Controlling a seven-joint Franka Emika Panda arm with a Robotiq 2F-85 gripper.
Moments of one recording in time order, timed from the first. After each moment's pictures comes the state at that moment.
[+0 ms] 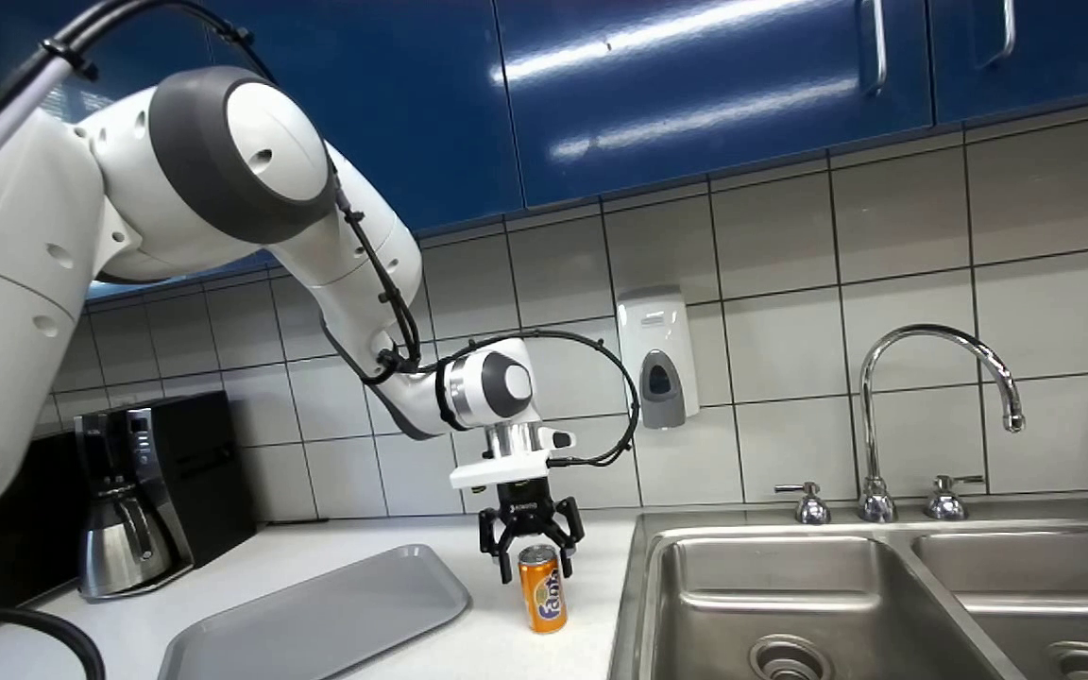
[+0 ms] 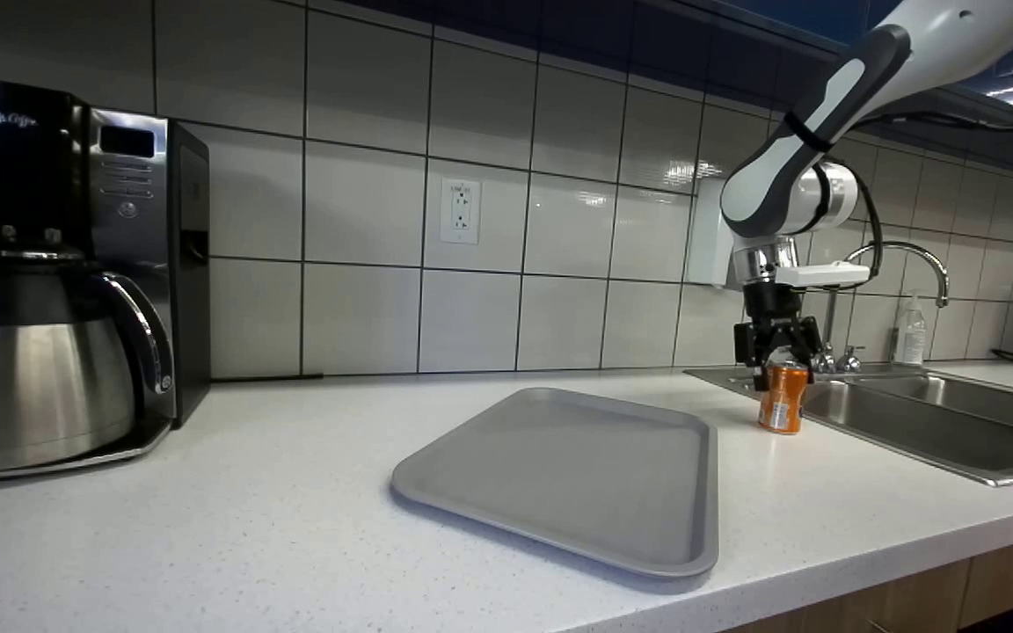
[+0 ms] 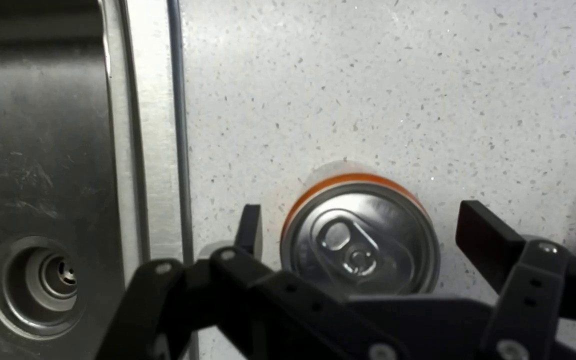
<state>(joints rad) -0.06 0.50 -0.10 -1.86 -0.10 2.12 -0.10</state>
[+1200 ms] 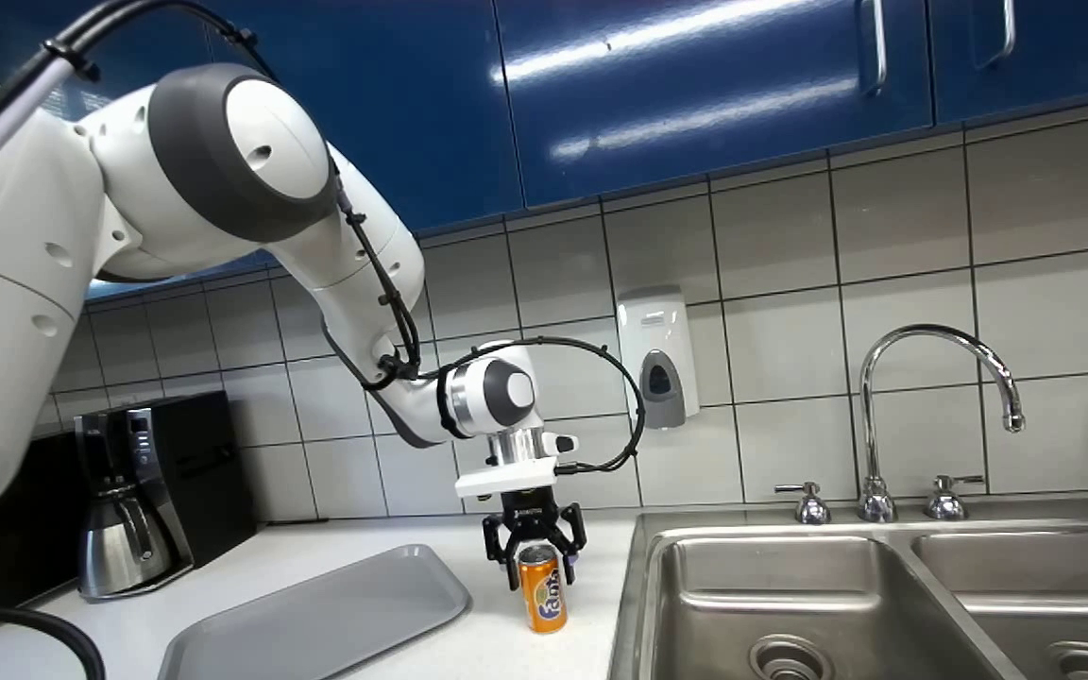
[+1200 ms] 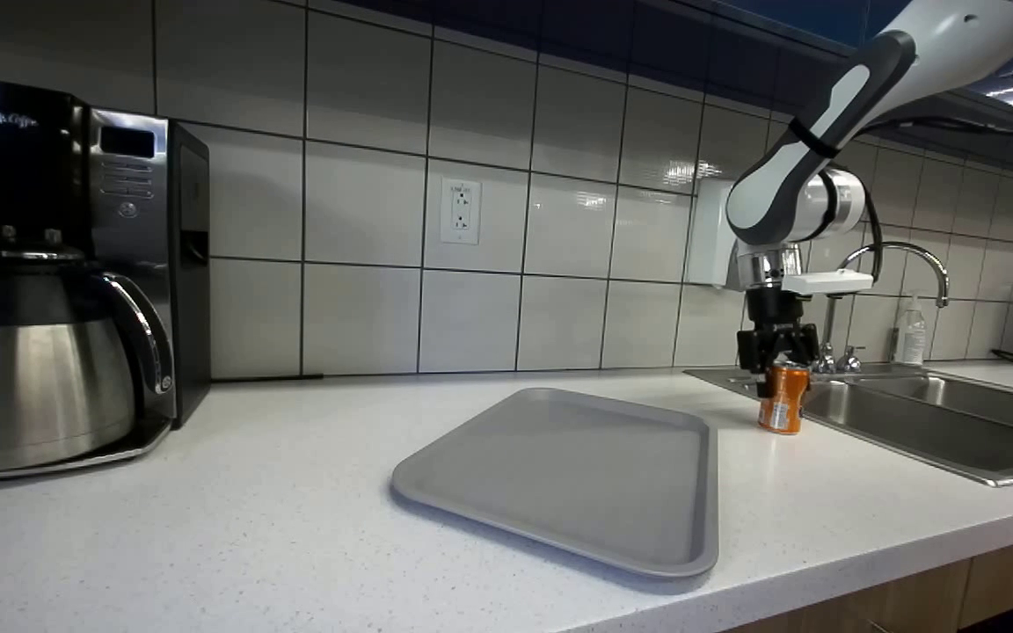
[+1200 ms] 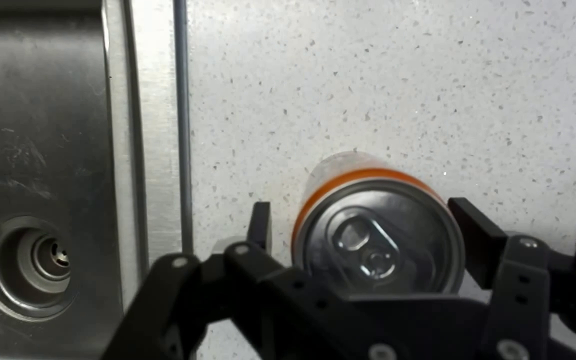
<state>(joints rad) -0.07 0.50 -0.10 -1.89 -0.10 2.19 -0.15</state>
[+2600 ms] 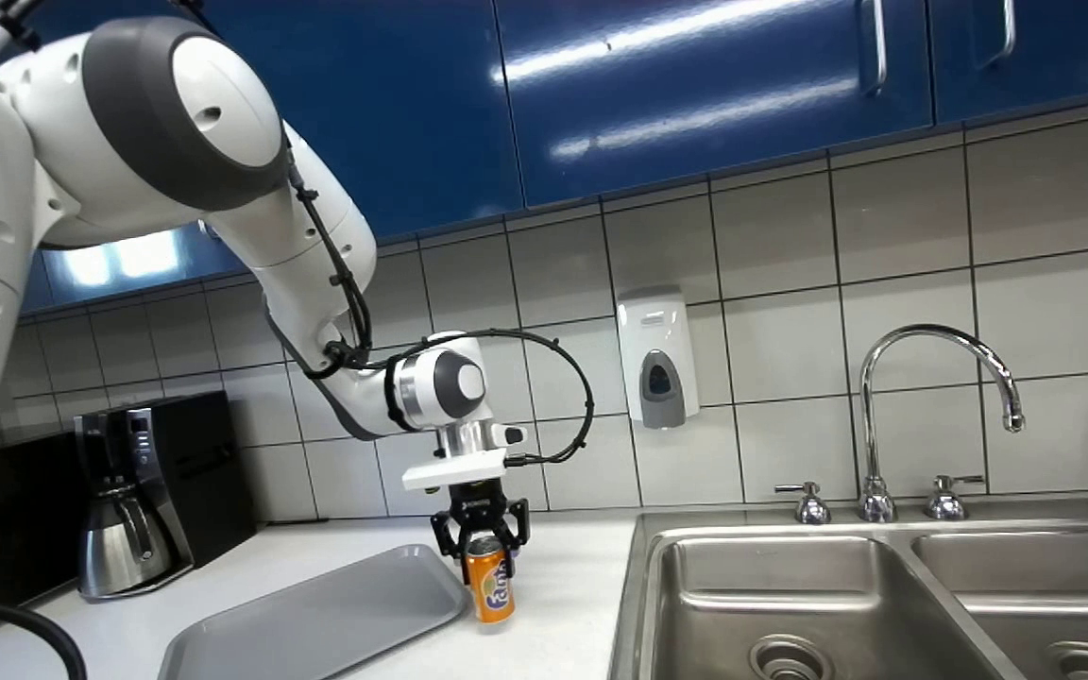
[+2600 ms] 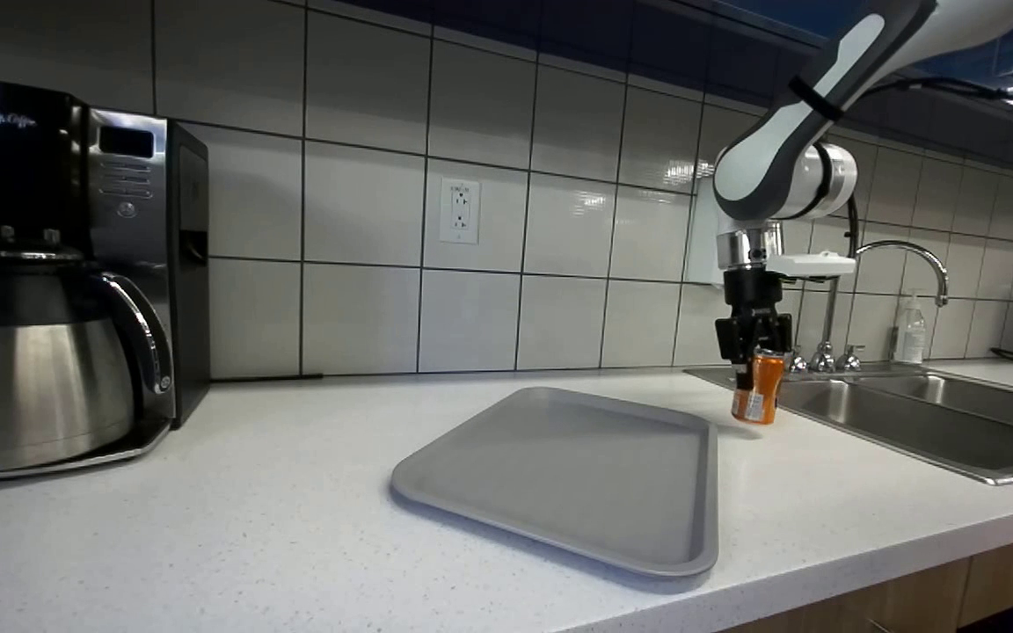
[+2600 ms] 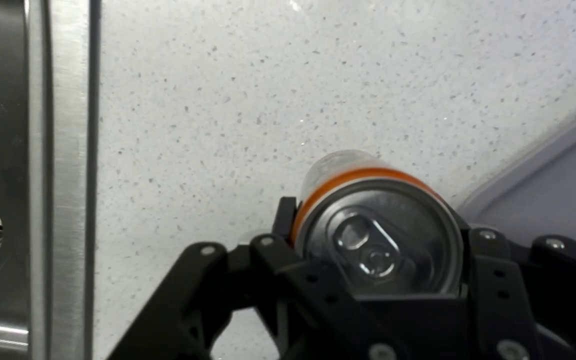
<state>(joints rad) -0.02 0.38 -0.03 -2.00 -0.10 2.23 -0.14</state>
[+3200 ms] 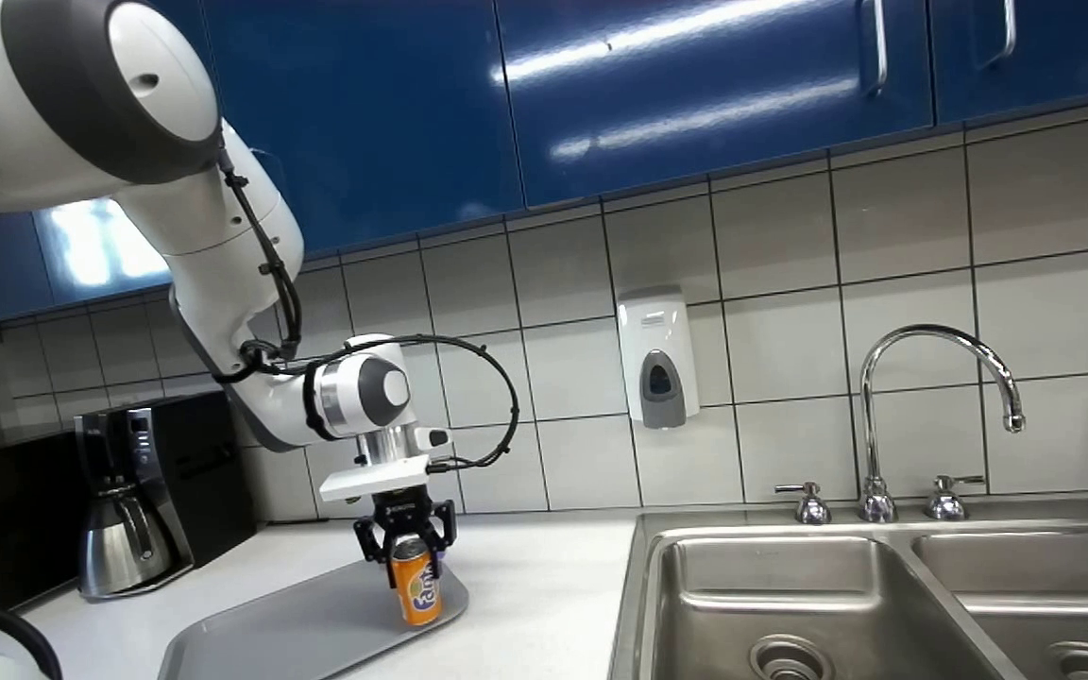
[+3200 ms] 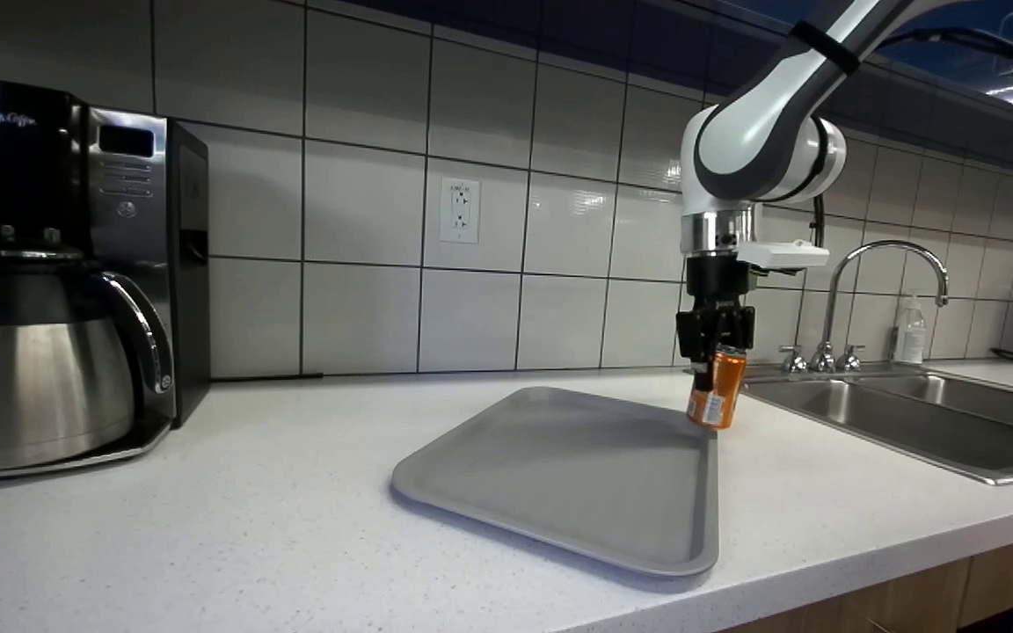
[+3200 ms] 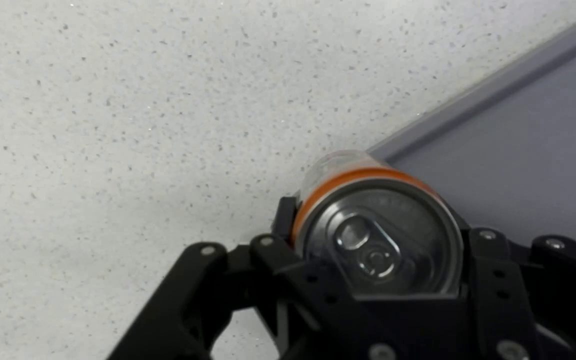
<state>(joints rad) 0.10 0.27 0.03 -2.15 -0.11 2.33 -0.06</state>
